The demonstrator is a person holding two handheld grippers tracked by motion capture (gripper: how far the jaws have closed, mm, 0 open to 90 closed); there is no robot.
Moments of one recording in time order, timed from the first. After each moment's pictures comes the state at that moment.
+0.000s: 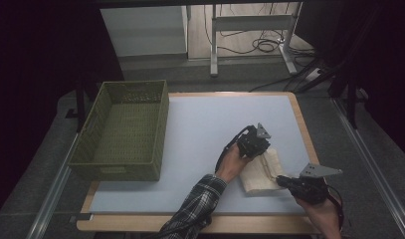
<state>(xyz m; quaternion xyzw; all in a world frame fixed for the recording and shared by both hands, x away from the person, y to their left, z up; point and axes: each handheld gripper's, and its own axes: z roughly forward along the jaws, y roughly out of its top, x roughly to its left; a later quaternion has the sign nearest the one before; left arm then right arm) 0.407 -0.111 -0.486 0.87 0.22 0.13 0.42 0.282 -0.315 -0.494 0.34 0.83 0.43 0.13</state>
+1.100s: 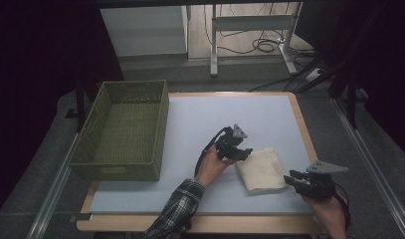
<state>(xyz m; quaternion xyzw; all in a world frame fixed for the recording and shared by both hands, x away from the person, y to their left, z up) 0.397 -0.039 -0.495 0.86 0.28 0.12 0.41 0.292 -0.334 -0.498 0.39 0.81 0.39 0.17</state>
